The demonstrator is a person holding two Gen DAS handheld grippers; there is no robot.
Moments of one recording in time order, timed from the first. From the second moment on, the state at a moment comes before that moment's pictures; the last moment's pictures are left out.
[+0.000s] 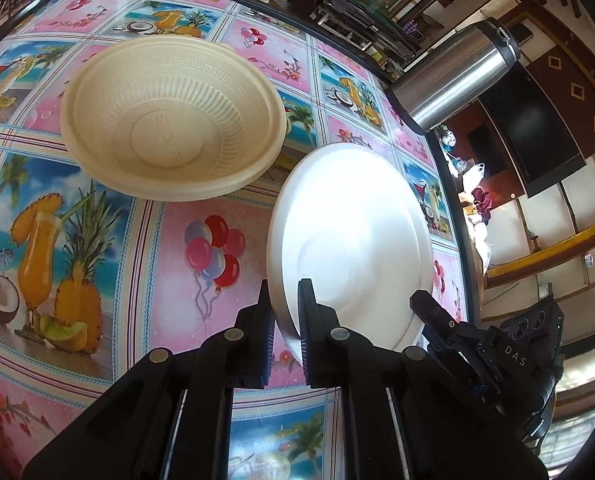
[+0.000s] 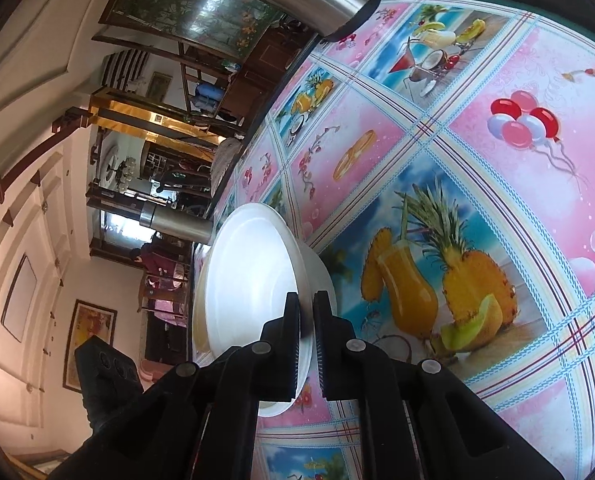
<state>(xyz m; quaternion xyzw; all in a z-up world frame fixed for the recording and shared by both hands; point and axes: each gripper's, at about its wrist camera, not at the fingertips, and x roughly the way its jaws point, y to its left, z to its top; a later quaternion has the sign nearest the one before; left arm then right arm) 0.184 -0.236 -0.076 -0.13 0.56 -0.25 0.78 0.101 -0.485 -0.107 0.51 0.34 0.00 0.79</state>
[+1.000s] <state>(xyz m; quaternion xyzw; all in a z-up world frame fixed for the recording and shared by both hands) 0.062 -0.141 -0.076 -0.08 0.55 -0.21 0.81 0.014 -0.385 -0.121 0.53 0.43 0.05 0.73</state>
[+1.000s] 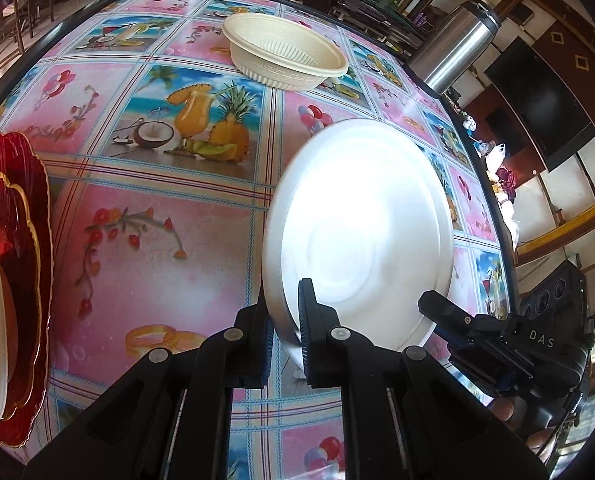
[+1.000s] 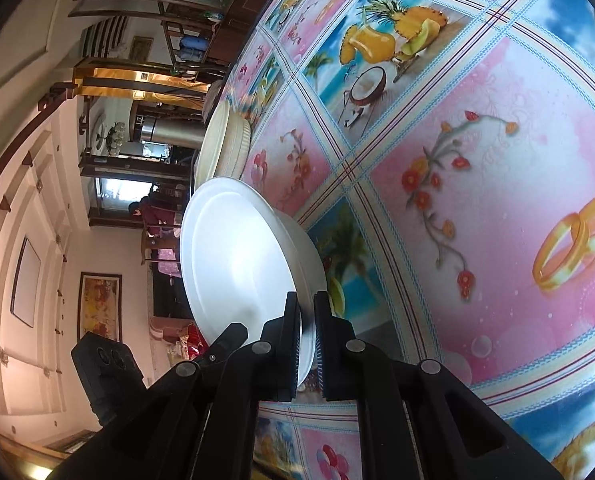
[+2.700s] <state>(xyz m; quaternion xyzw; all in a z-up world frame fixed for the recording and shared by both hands) 0.003 -0.075 -0.058 -0.04 0.47 -0.18 0.86 0.025 -0.306 -0.121 0.47 0.45 0.07 0.75</state>
